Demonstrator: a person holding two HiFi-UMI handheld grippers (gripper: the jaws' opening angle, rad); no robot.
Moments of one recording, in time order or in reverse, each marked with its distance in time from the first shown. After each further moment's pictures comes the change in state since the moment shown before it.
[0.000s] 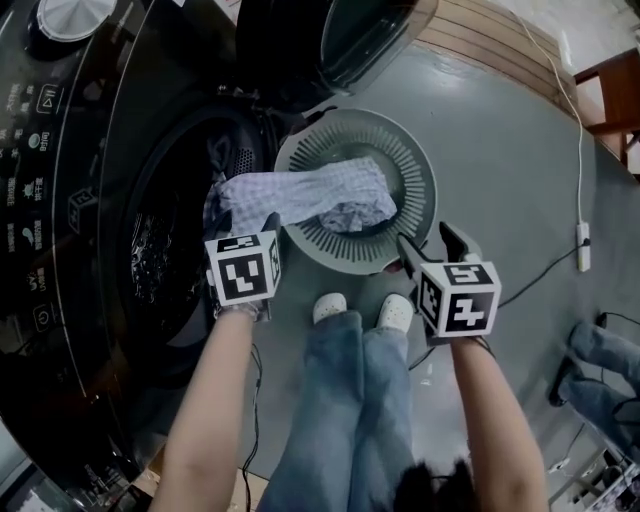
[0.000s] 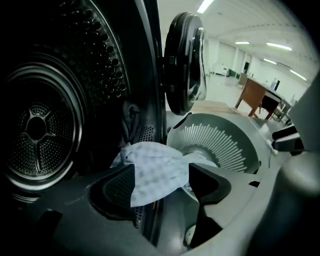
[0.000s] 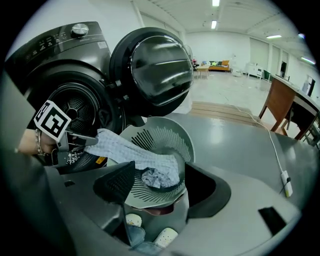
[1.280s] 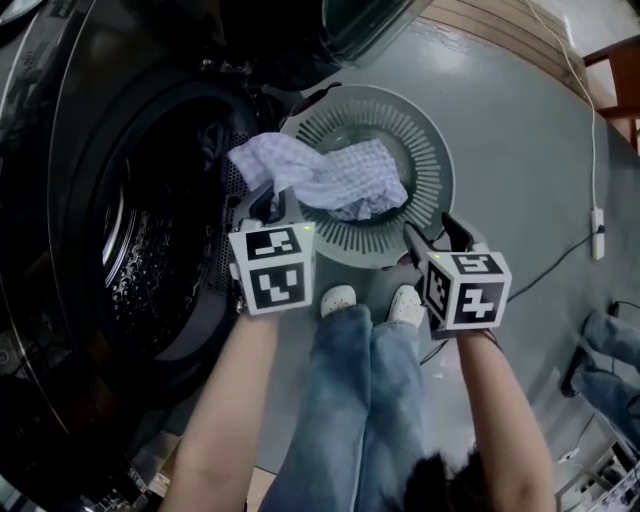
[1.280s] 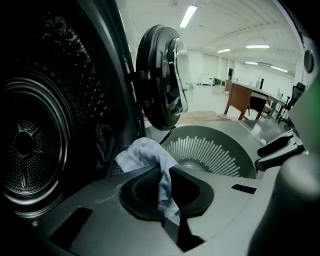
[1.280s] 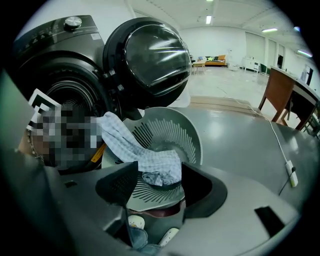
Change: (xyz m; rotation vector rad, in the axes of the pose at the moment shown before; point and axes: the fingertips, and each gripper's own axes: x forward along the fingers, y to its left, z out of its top) left arm 0.011 -0.047 0.035 0.100 -0.193 -0.047; right arm 0.036 0.004 -0.024 0.052 0.018 0.000
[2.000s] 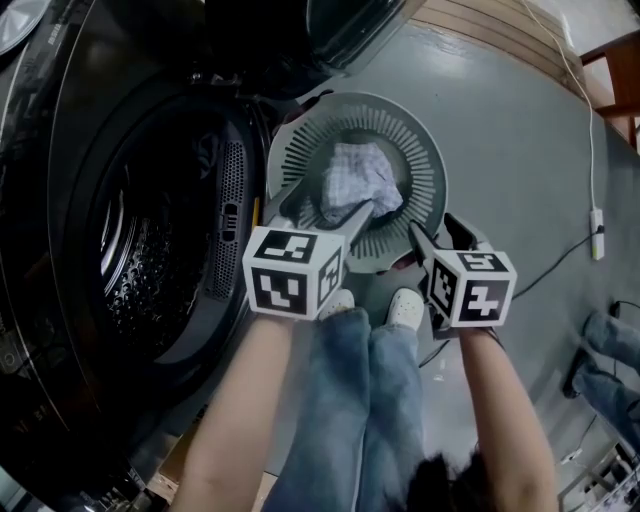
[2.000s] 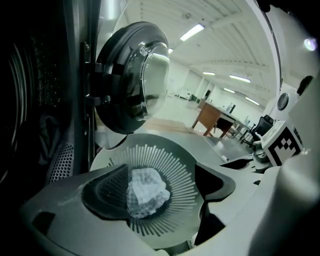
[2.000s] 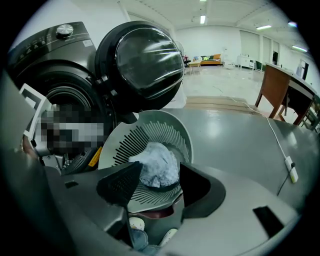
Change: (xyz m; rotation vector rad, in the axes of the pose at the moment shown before) left arm -0.004 -0.098 0.031 -0.100 -0.058 -0.415; right arm -0.005 -0.021 0.006 0.048 -0.013 -0.005
